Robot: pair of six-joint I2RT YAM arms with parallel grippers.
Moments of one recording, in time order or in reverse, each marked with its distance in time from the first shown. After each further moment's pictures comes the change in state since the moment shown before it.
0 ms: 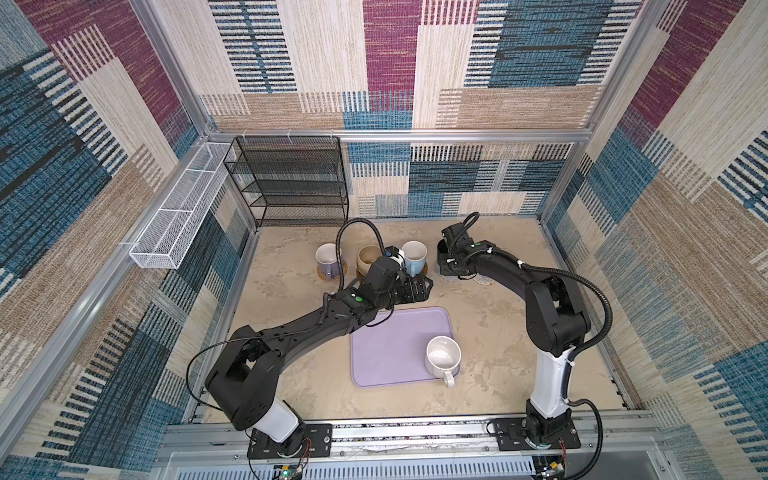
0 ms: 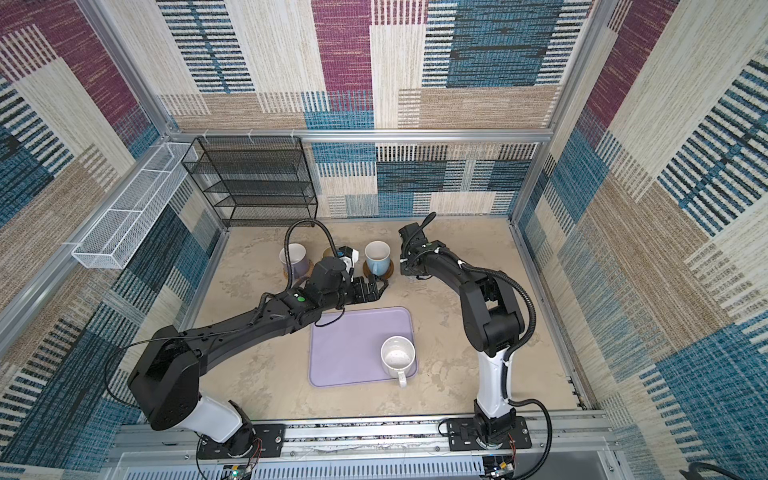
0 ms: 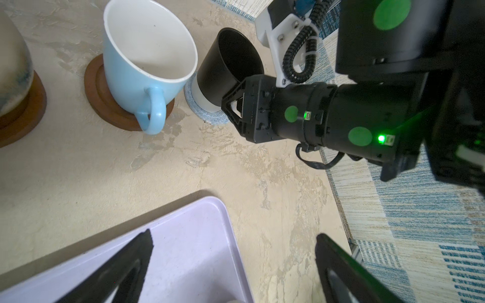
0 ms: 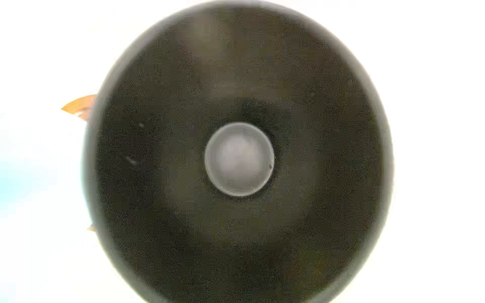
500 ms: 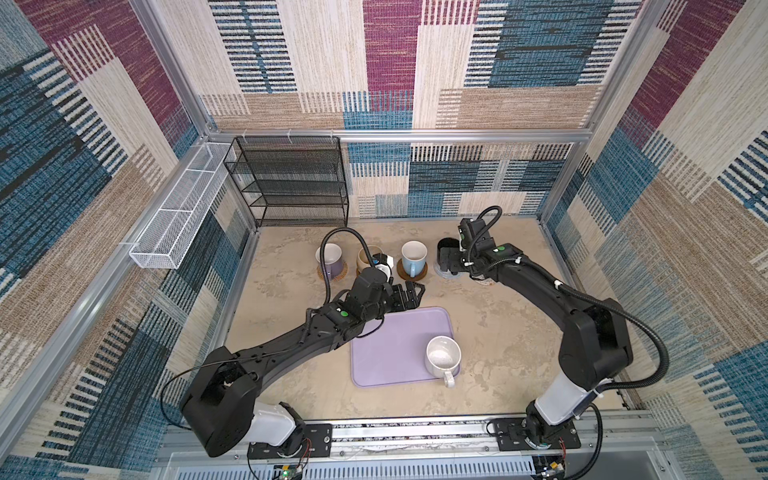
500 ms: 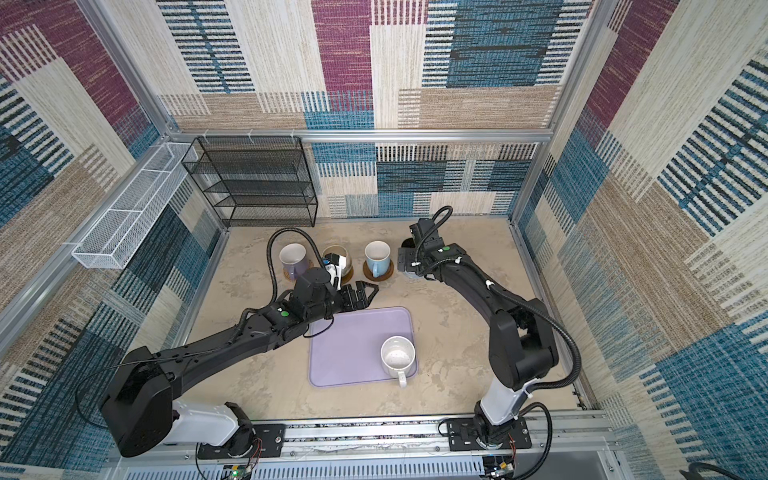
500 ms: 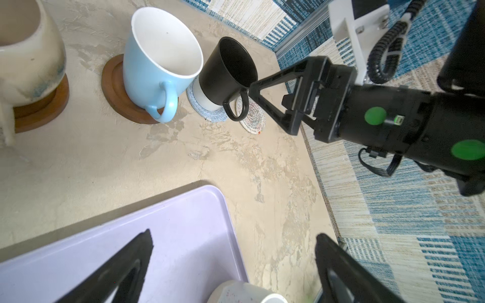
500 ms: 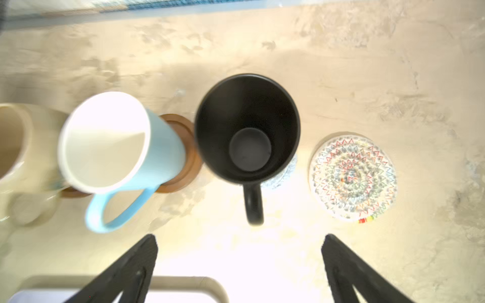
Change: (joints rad) left arm 0.000 -0.182 -0.169 0.066 0.014 -0.026; right arm 0.008 -0.347 -0.190 0.029 -0.072 0.006
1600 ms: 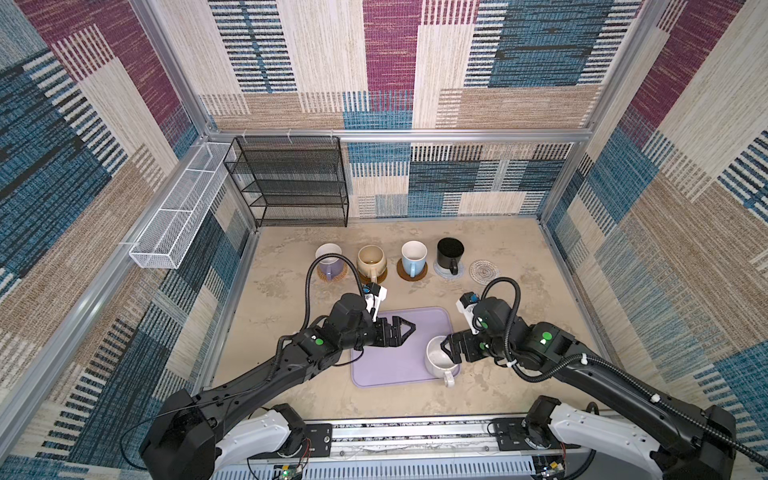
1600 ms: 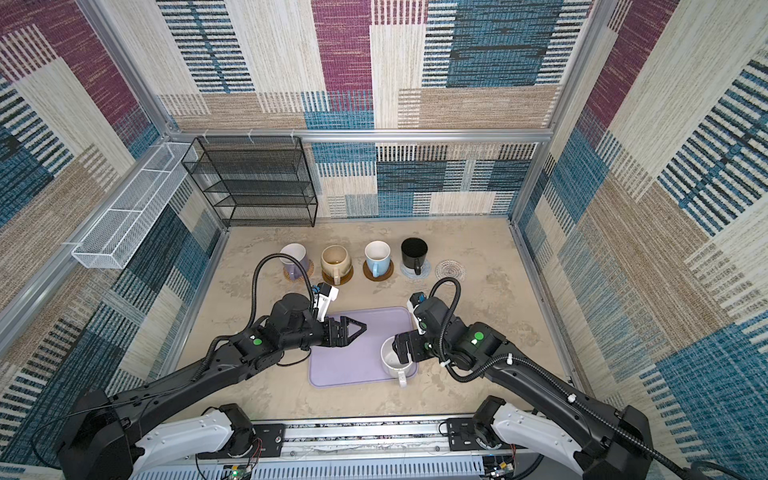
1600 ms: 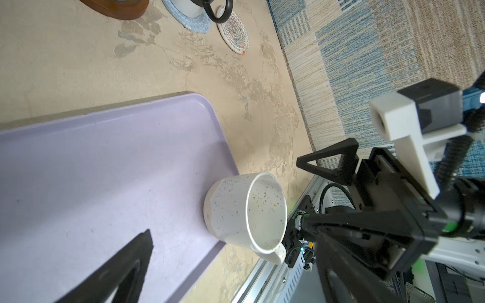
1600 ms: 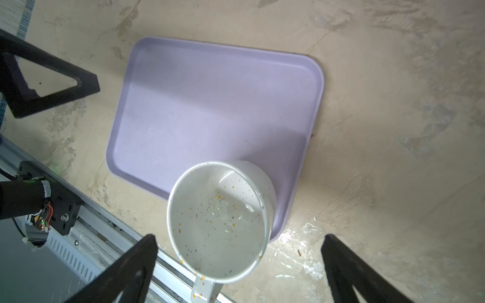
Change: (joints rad) left arm -0.001 -0.253 -0.228 -0.123 0.234 0.042; right arm 0.424 -0.682 -0.533 -0.255 -0.152 0.167
